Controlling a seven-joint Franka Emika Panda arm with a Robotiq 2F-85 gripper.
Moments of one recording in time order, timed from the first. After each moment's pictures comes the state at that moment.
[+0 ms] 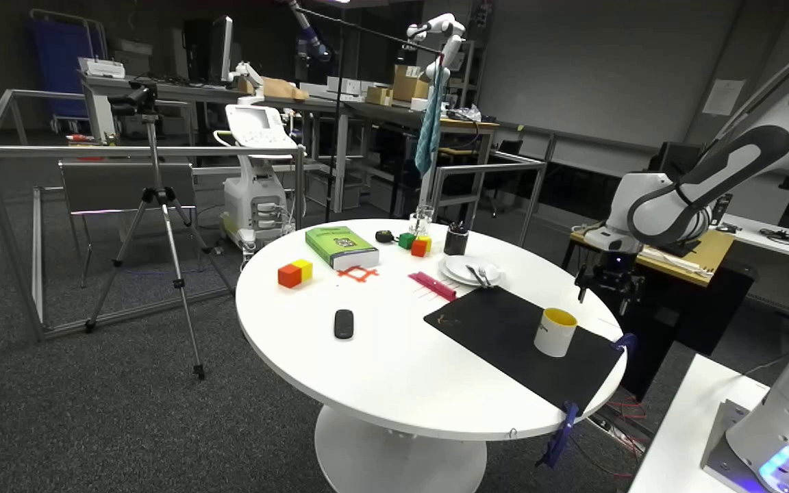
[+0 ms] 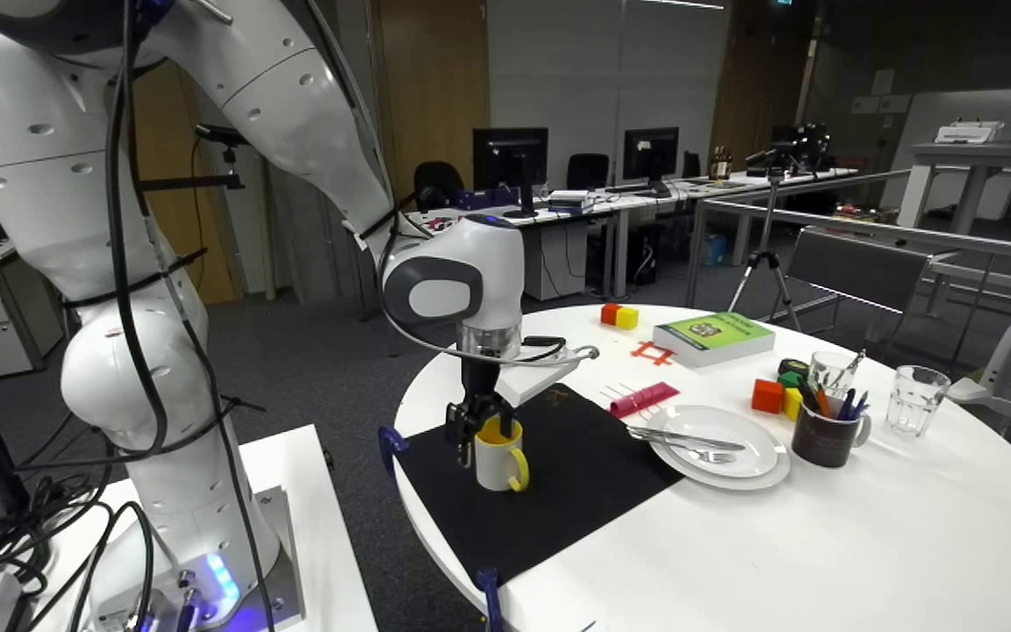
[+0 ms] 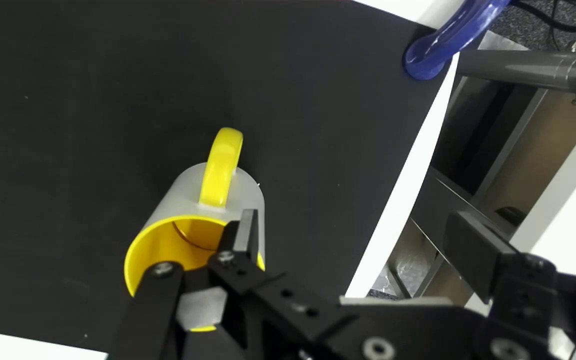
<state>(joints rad) 0.00 -0.12 -0.22 -2.75 -0.05 2.58 -2.11</state>
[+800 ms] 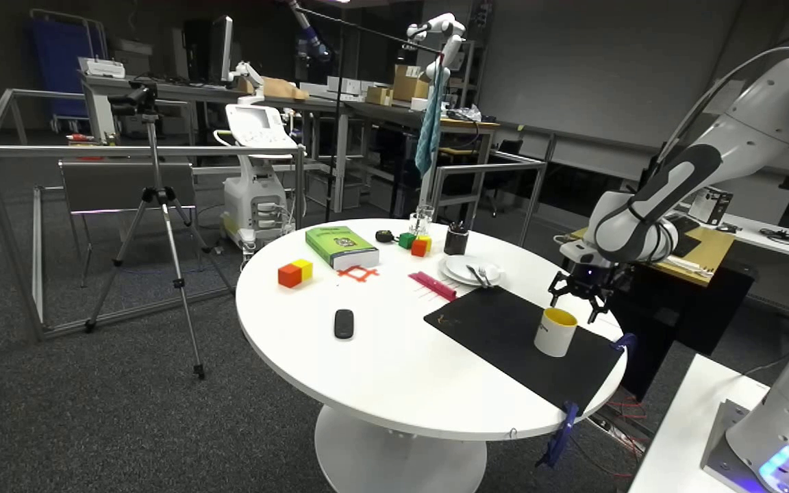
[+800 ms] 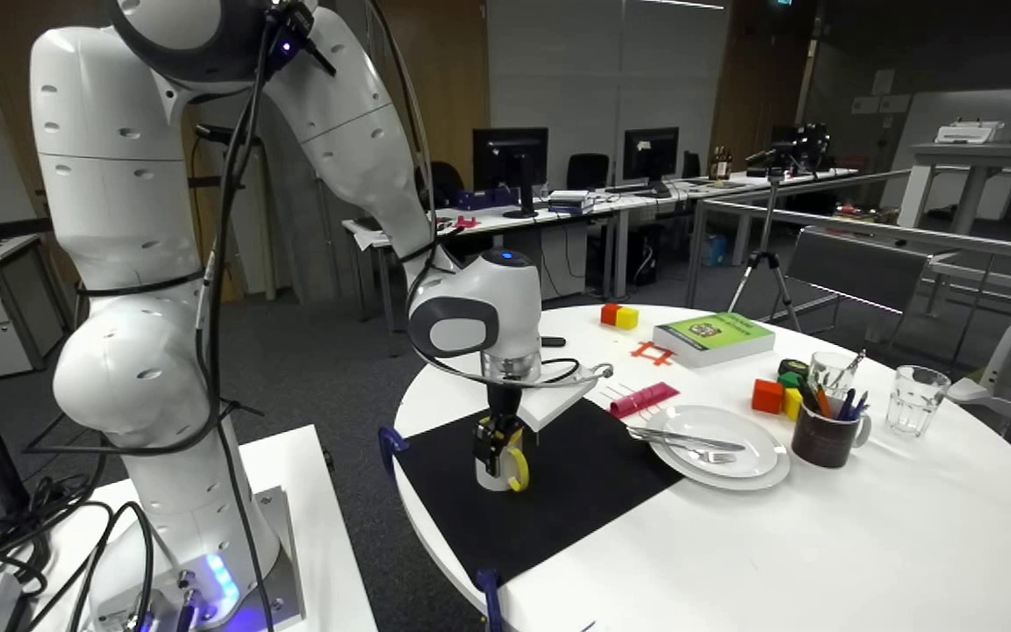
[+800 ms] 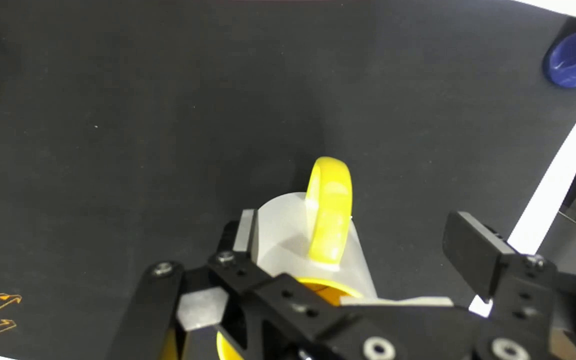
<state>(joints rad) -0.06 0.13 -0.09 -2.65 0.17 2.81 -2.19</state>
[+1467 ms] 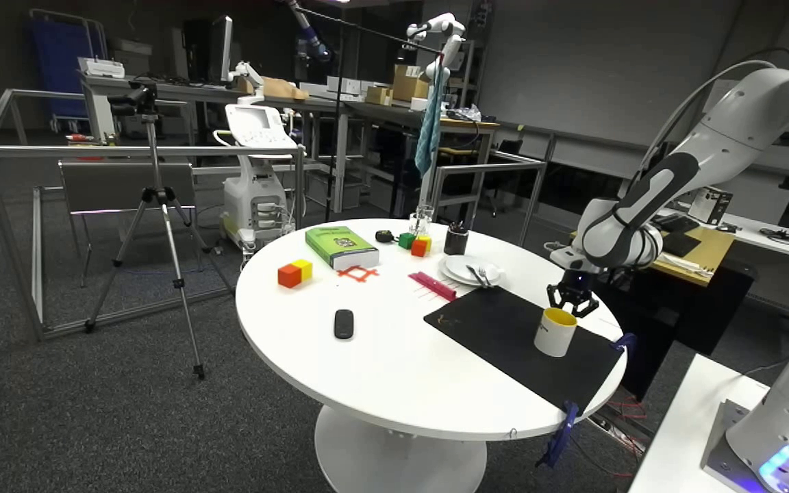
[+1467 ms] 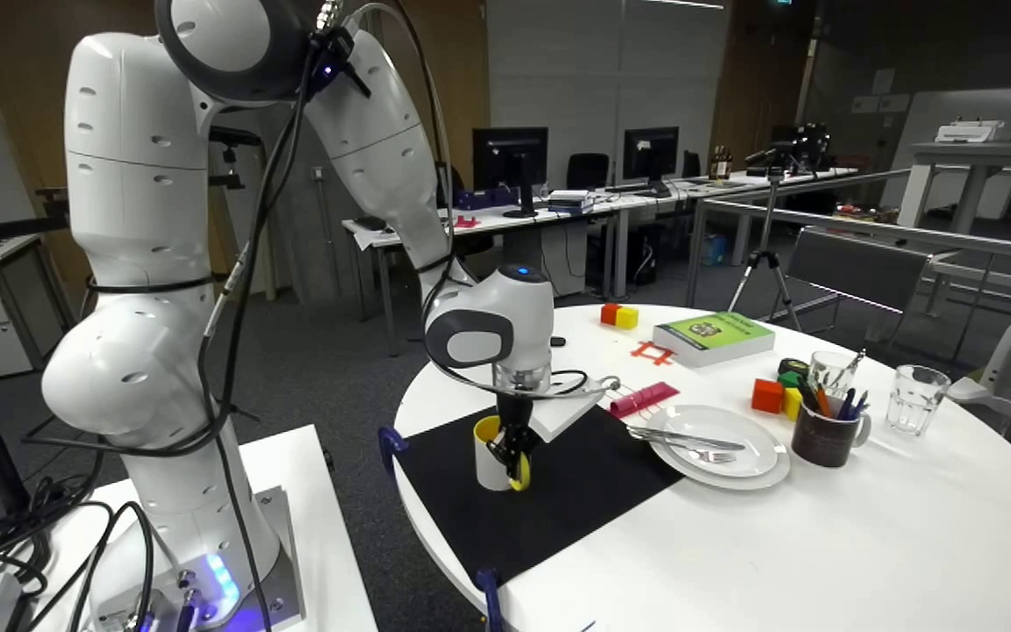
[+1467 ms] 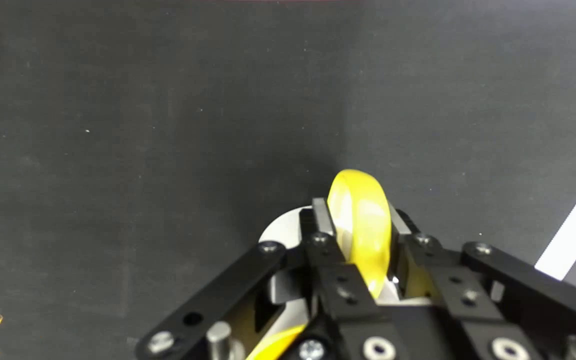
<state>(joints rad) -0.14 0.23 0.00 -2.58 0.17 2.81 -2.20</state>
